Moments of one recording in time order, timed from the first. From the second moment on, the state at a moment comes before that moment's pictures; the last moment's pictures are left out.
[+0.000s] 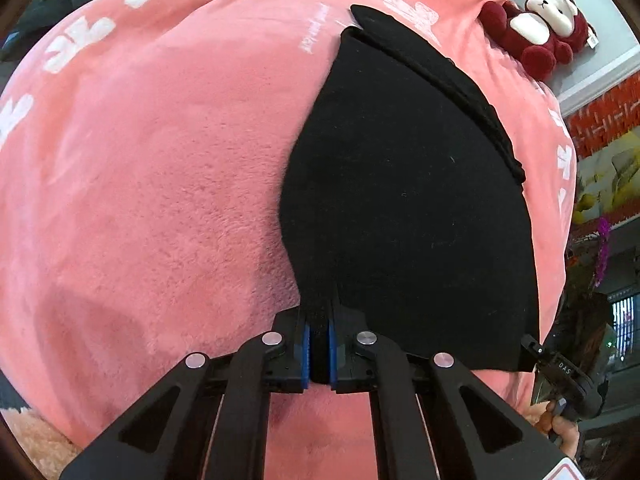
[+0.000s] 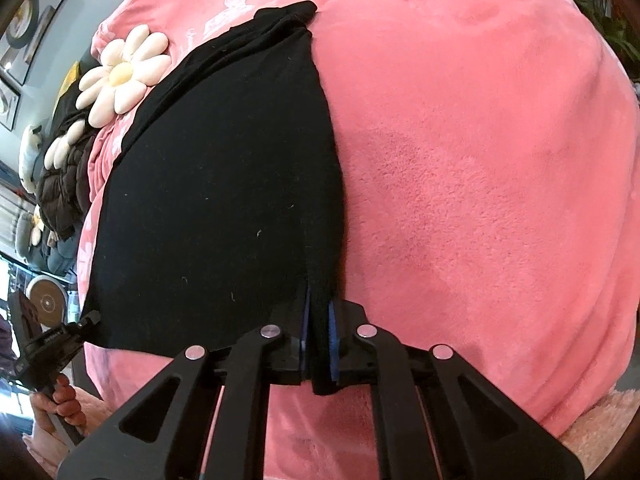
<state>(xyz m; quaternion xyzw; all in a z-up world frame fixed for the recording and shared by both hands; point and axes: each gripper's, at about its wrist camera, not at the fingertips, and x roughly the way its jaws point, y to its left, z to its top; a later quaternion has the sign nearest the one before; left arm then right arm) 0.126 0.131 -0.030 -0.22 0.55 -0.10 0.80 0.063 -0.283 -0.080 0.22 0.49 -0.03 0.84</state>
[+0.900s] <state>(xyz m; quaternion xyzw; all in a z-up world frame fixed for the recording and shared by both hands) 0.066 0.151 0.041 -0.29 0.50 -0.17 0.80 0.006 -0.285 -0.003 0.24 0.47 0.01 0.85</state>
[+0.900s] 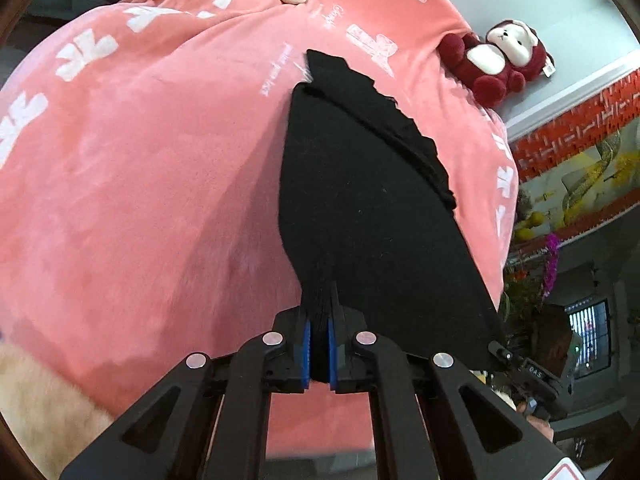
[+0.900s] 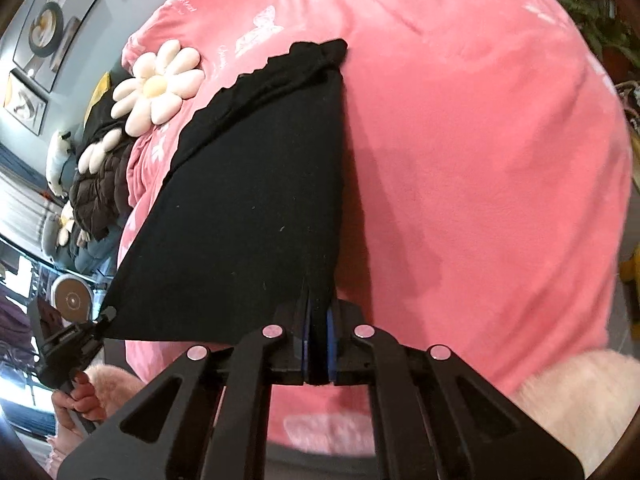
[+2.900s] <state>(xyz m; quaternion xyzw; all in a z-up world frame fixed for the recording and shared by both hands) 0.048 0.094 0.068 -0.13 0.57 -0.15 0.80 -0.017 -0.287 0.026 0.22 0.47 0.03 0.85</state>
